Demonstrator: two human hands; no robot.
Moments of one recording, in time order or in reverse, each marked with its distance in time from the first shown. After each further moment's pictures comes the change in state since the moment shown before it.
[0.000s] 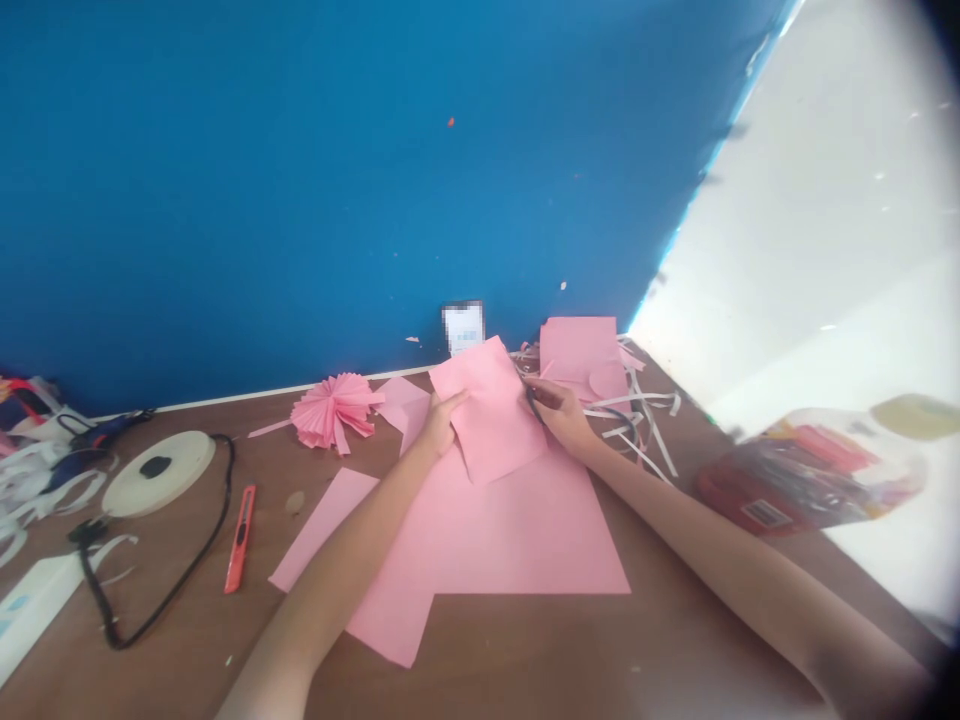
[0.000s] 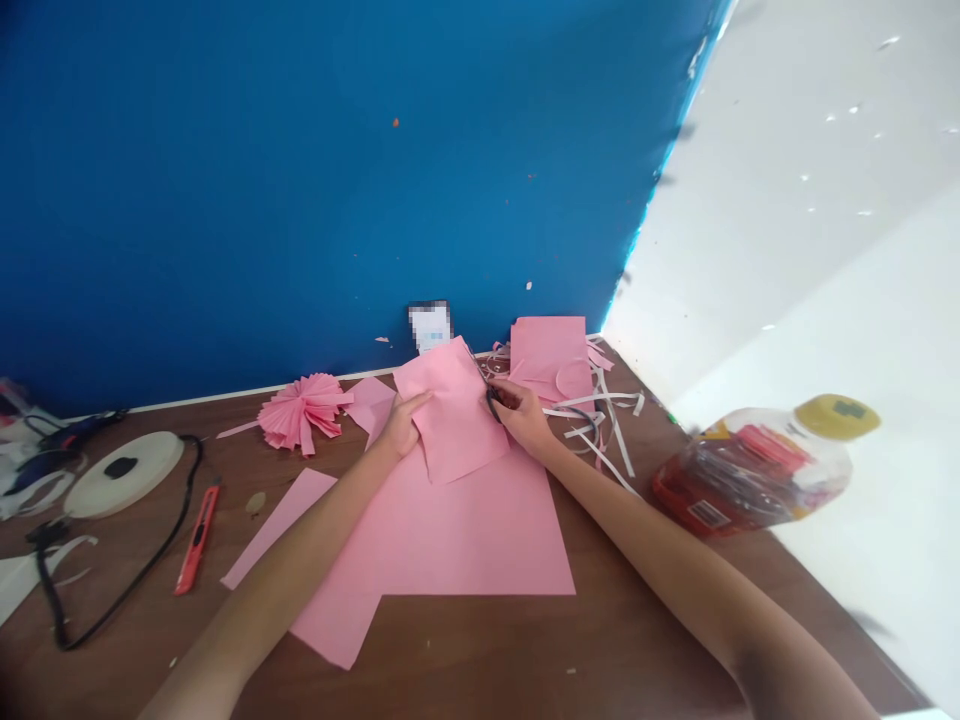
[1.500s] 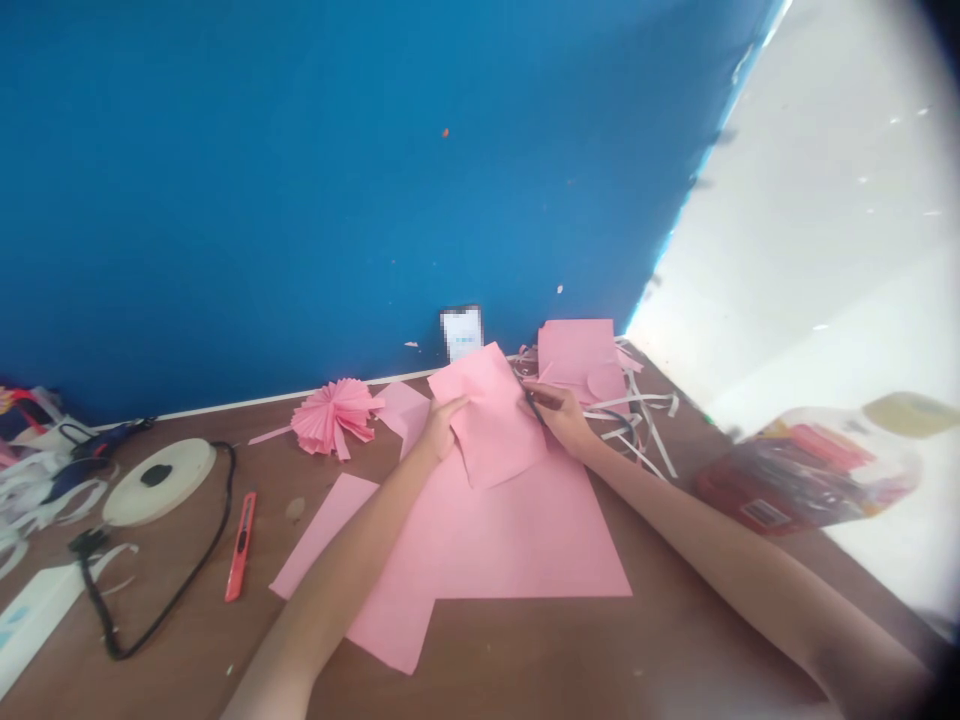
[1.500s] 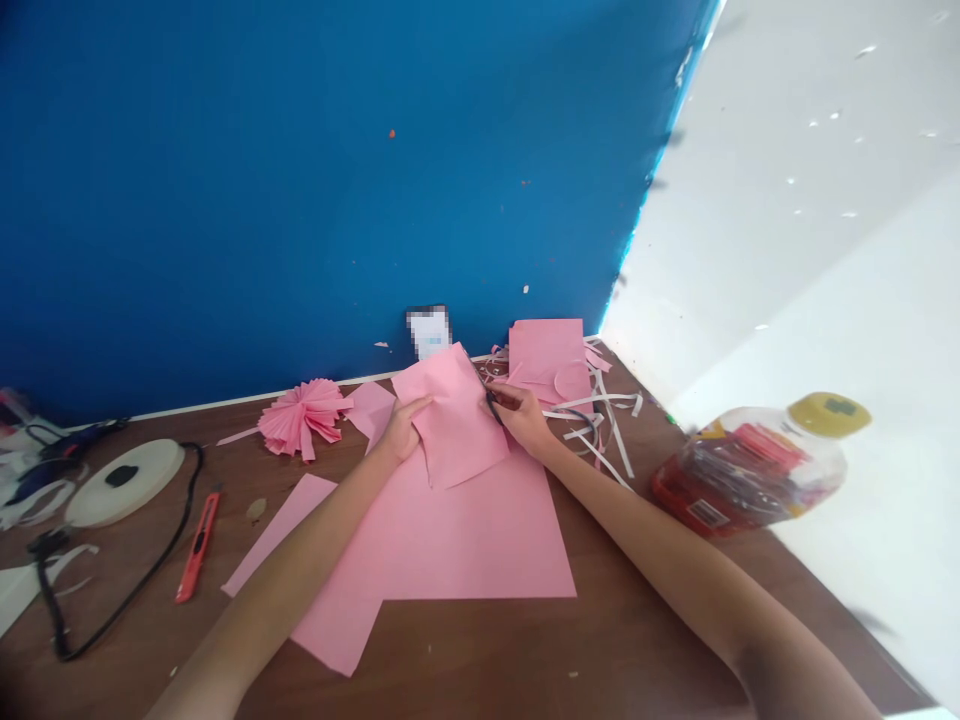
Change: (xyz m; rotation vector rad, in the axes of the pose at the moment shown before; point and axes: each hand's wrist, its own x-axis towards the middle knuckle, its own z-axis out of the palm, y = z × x) left_hand 0.001 0.000 -0.002 0.052 -0.030 0.014; right_hand 0.001 0.003 -0.001 0.062 -0.002 0.042
